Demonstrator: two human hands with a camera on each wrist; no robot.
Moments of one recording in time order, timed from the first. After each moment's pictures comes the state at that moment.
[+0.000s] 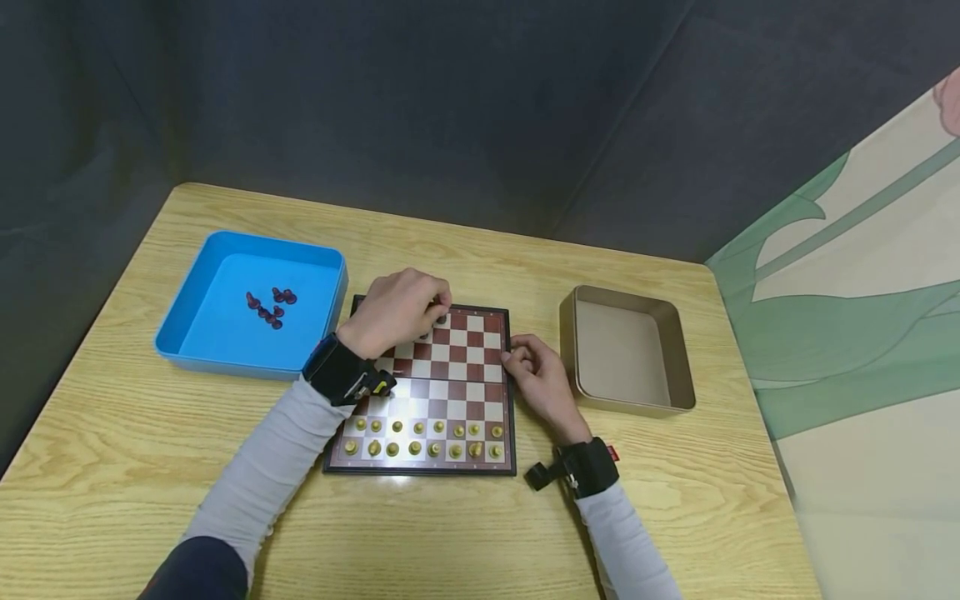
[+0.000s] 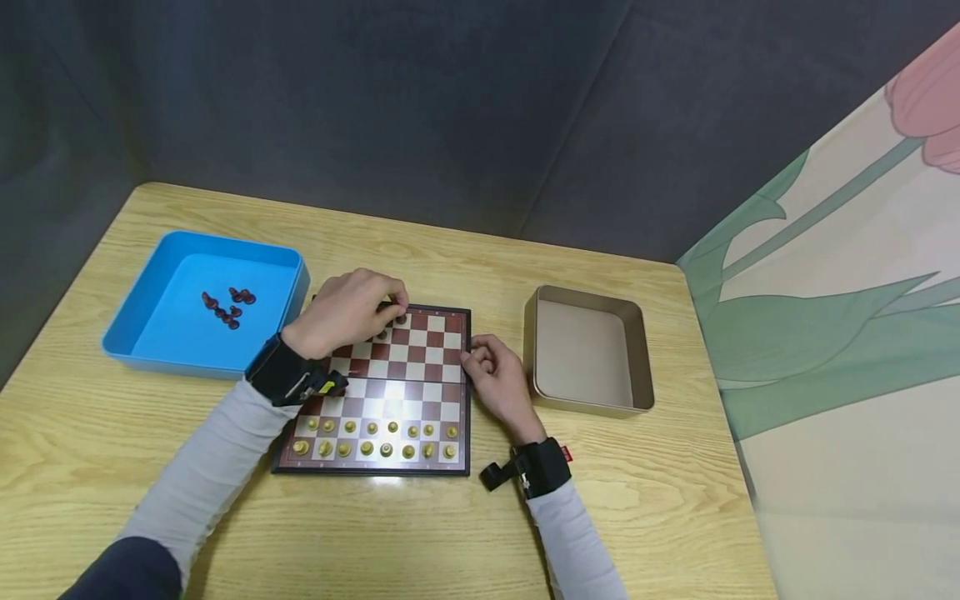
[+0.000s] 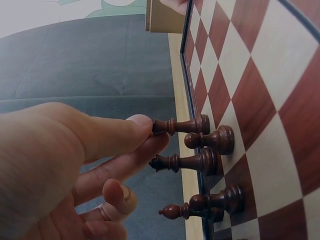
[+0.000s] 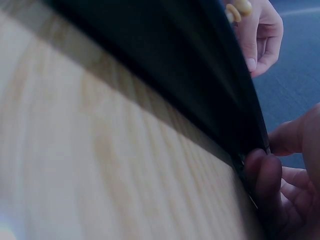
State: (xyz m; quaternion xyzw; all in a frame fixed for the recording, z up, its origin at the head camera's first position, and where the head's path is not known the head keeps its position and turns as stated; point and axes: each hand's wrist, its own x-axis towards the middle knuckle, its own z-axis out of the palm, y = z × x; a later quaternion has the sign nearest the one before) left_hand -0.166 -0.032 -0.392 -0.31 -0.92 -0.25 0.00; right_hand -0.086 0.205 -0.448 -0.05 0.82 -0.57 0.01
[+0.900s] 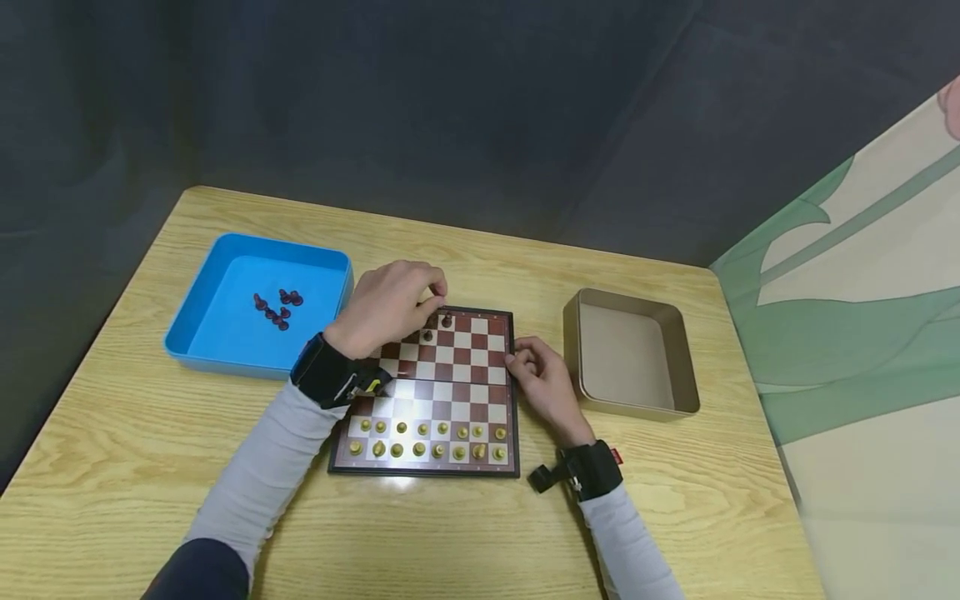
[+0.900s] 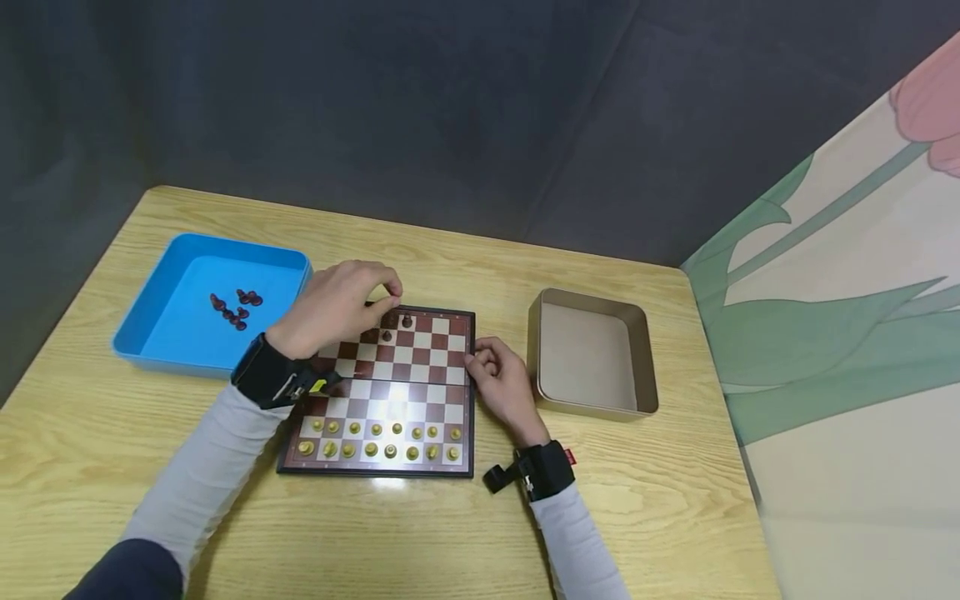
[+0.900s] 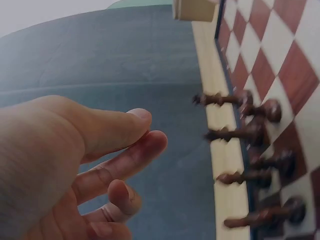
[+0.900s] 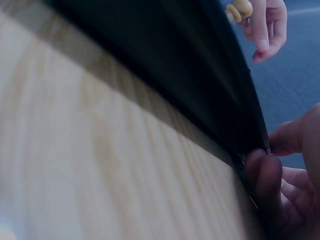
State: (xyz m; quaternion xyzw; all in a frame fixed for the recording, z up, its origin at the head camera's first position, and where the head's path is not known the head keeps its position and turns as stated) left_hand -0.161 -0.044 -0.369 -0.29 -0.93 -0.24 0.03; right_hand -0.089 0.212 -0.463 -0.05 0.83 -0.56 0.00
